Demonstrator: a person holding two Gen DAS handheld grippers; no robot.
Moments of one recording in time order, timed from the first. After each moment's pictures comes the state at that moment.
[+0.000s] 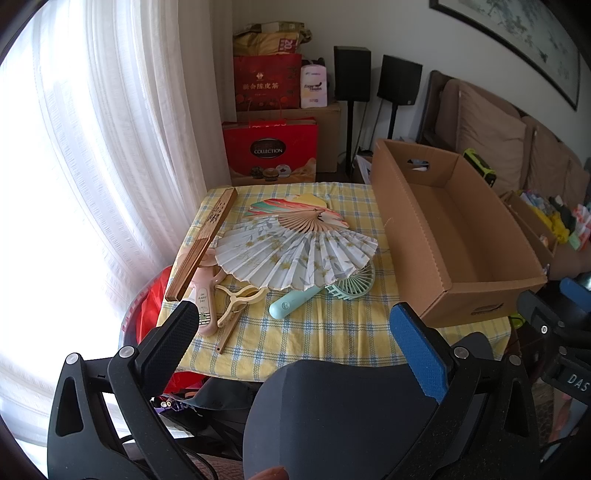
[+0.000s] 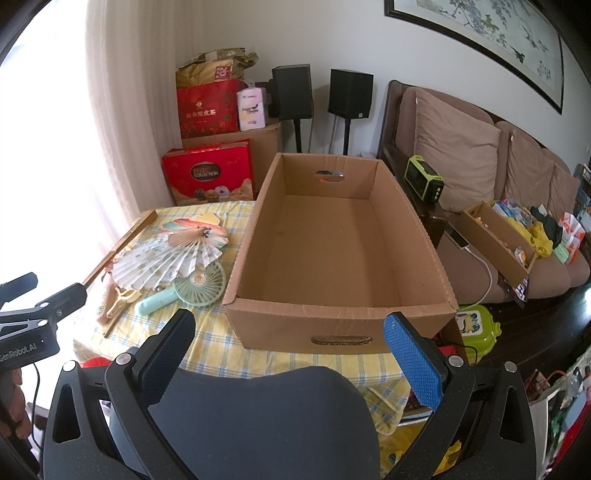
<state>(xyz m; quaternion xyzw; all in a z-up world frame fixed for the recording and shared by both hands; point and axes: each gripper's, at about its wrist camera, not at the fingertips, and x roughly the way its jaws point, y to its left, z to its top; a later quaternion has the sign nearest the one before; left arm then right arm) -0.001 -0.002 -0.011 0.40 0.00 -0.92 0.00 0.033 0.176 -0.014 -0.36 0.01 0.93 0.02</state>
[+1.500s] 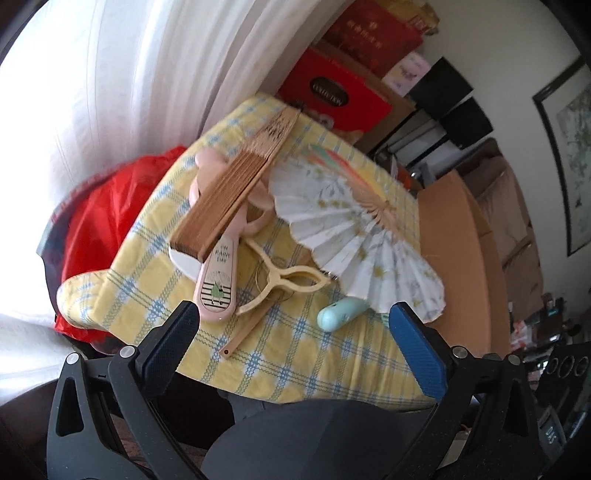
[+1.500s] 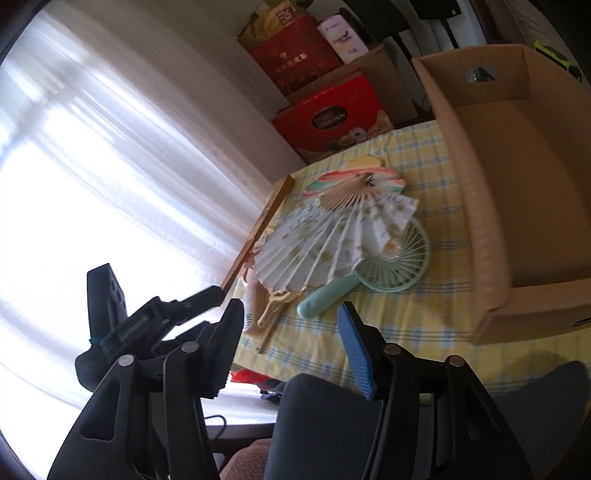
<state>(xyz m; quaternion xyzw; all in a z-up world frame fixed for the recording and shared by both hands) -0.076 -0.152 -0.122 0.48 0.29 -0.82 -0.02 -0.053 0.094 -0.077 -0.43 0.23 0.84 -0.24</state>
